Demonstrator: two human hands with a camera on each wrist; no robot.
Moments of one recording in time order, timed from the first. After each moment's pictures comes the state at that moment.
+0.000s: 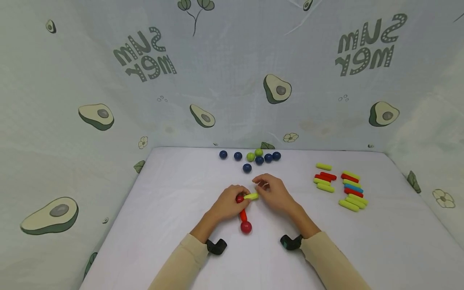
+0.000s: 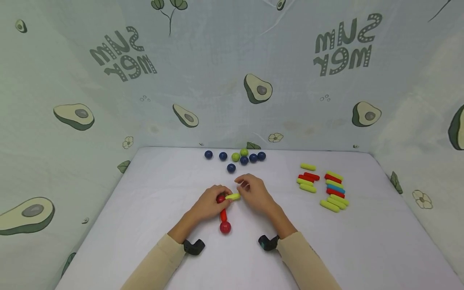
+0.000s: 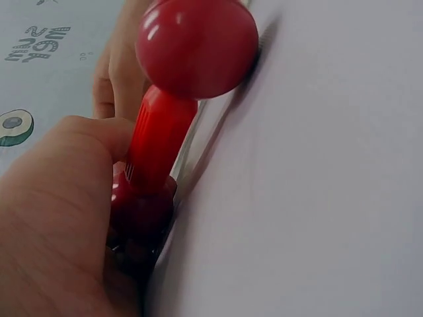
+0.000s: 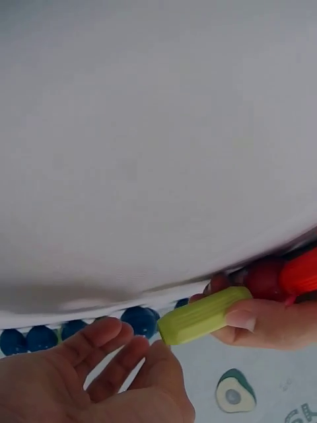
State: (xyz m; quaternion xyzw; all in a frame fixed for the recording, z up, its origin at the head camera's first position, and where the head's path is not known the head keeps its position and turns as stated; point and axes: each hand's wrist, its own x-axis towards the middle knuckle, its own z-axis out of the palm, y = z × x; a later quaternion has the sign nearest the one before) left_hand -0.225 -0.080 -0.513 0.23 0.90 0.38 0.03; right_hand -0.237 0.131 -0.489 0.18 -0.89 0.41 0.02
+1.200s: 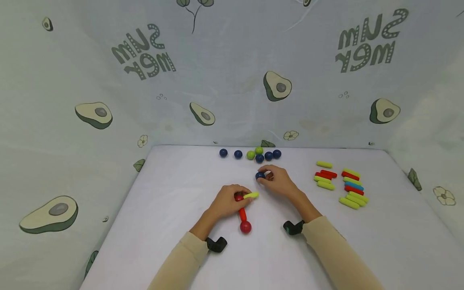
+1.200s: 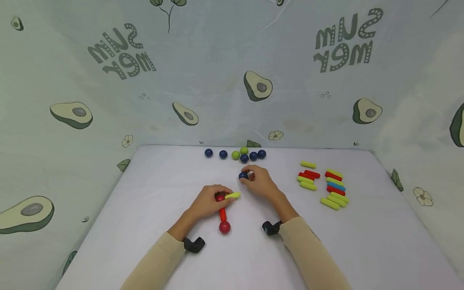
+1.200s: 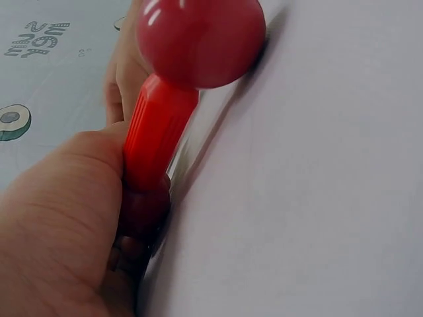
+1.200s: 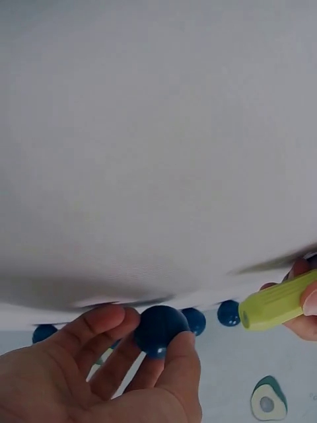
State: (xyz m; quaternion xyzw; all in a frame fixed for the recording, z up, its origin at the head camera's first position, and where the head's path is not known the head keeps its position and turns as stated) left_hand -0.228 -0.087 -0.520 0.24 0.89 0.39 0.02; right_hand -0.270 0.146 -0.485 0.14 -0.92 0.38 -0.02
